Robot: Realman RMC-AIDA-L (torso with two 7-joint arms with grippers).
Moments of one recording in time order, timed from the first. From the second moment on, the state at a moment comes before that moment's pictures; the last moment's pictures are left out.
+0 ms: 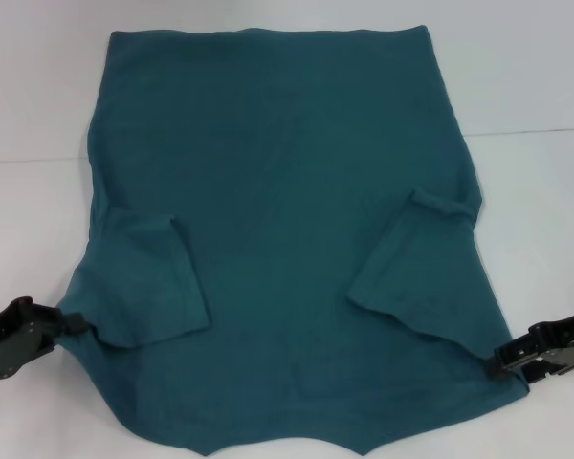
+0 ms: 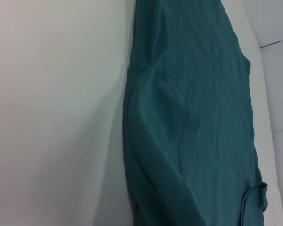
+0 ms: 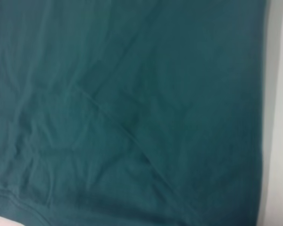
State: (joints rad) left arm -0.51 -2.04 0.40 0.67 2.31 1.45 -2.50; right arm 0.68 1.90 -0.78 -0.62 -2.57 -1.53 2.54
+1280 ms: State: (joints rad) left arm -0.51 -2.03 0.40 0.66 2.31 1.45 -2.50; right arm 0.73 1.93 -0.79 -0.62 -2.57 -1.53 2.54
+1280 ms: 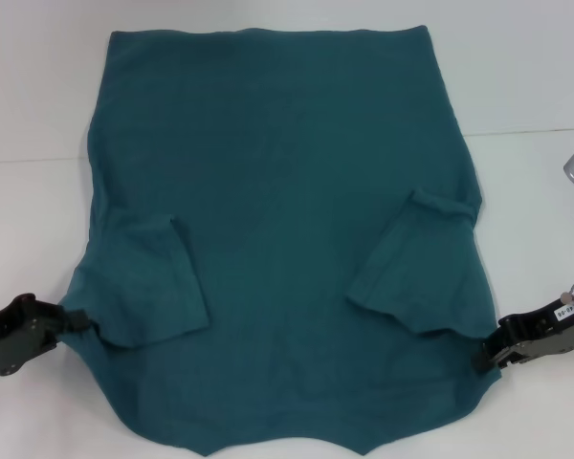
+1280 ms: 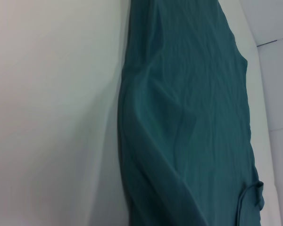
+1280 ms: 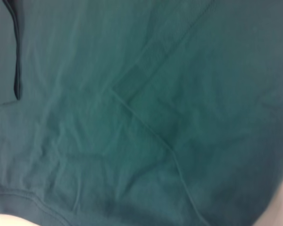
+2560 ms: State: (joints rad) left arm -0.46 -2.02 0.42 0.82 2.62 1.85 -2.48; right arm 0.63 1.93 -0.78 -0.82 -2.59 -1.90 2.50
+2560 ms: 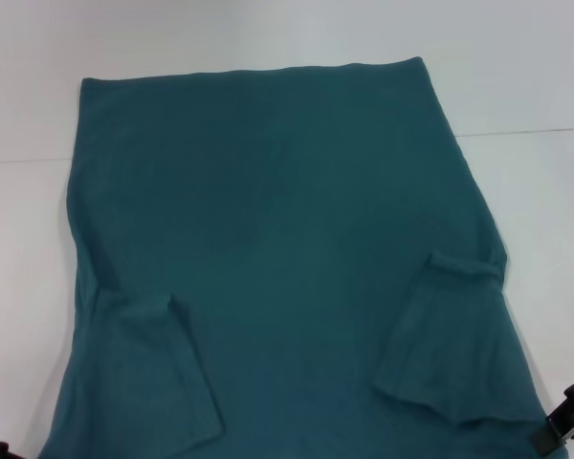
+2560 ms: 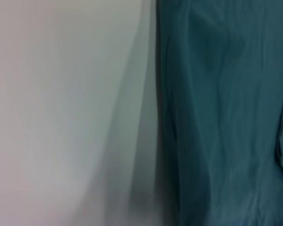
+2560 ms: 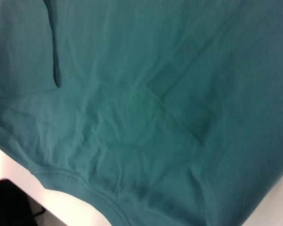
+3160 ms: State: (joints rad) left arm -0.55 -1.98 0.36 0.77 2.51 1.96 -2.43; right arm 0.65 1.89 -0.60 -0.82 -2.37 -1.89 2.43
